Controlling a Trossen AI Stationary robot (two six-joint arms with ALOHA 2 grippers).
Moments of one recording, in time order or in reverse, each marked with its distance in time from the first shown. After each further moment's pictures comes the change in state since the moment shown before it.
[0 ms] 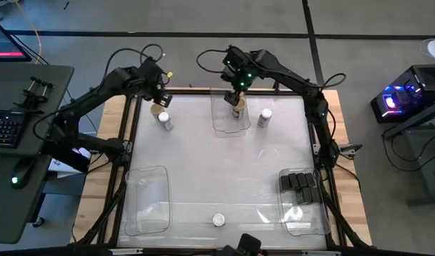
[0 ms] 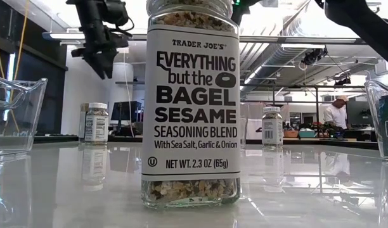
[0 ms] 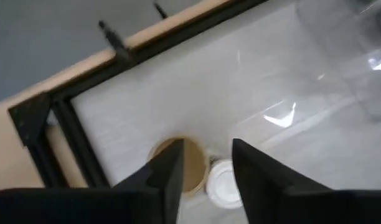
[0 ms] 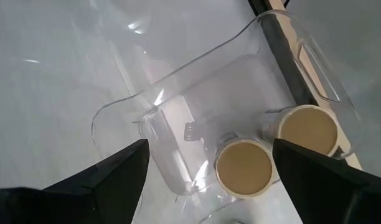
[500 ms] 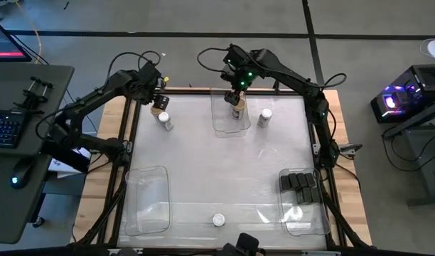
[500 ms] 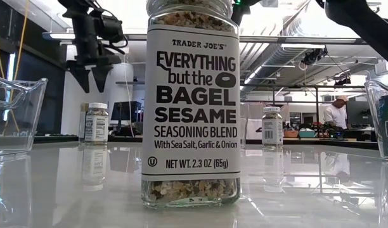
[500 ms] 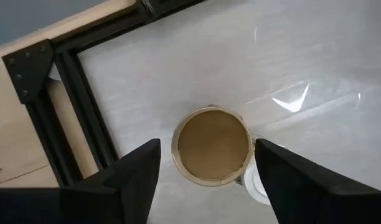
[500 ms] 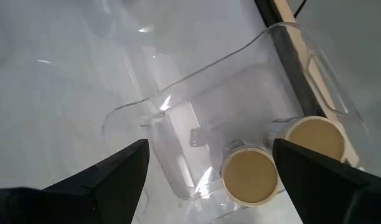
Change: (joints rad) left arm 0.080 0.014 -0.119 0.011 0.016 -0.027; right arm -0.006 -0.006 0.000 0.017 -0.043 -0.033
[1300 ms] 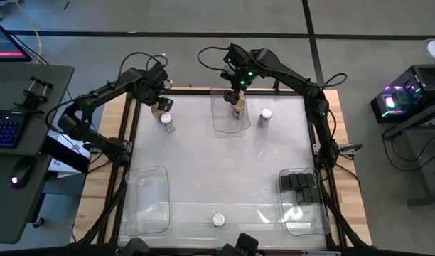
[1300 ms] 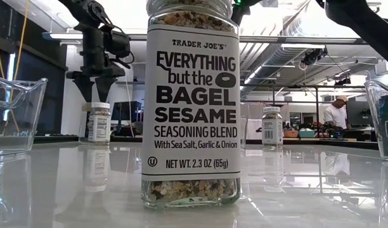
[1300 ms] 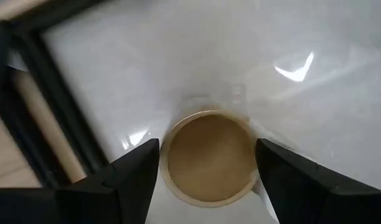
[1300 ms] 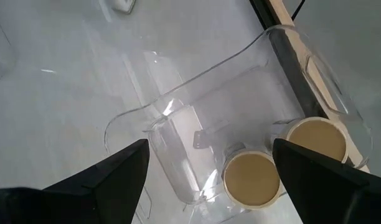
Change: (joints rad) left arm 0.011 0.138 0.016 -0.003 0.045 0.029; right arm -0.001 -0.001 0.000 0.013 -0.010 0.034
